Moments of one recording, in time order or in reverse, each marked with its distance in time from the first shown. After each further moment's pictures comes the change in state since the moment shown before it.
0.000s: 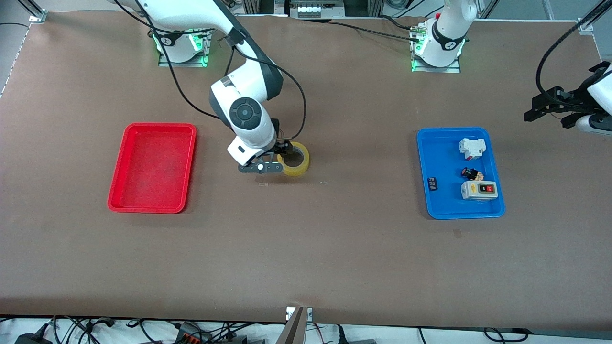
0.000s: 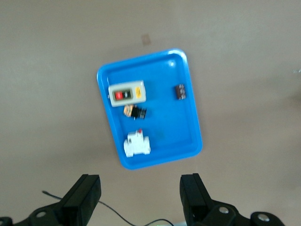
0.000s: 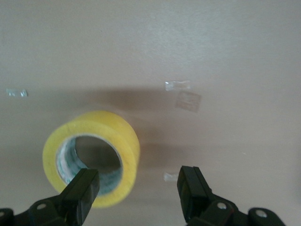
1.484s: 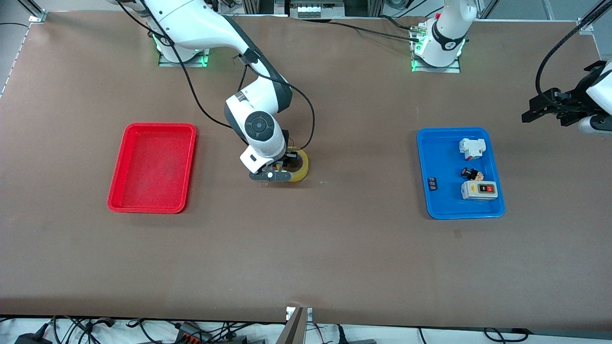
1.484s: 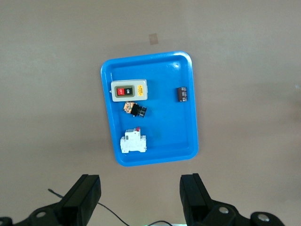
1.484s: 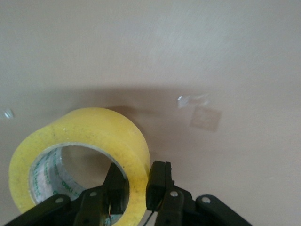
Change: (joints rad) left arm -0.074 -0.007 0.076 -0.003 0.001 -0.018 -0.134; right arm 0.019 0.090 -0.031 0.084 -0.001 0.011 0.017
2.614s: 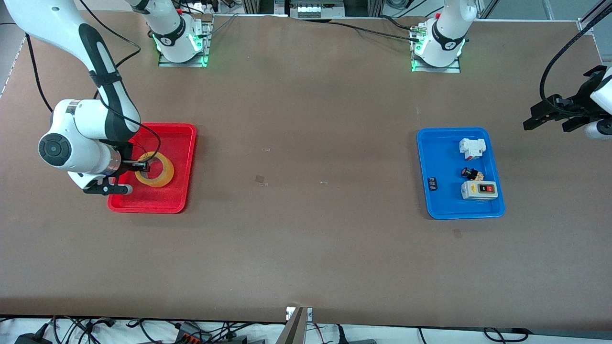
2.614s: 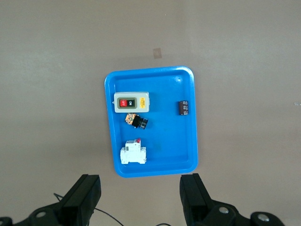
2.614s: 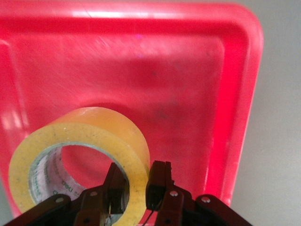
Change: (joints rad) left arm 0.000 0.005 -0.002 -0.001 0.000 0.052 -0.023; right arm -0.646 -0.264 -0.060 -0.409 -0.126 -0.019 -0.662
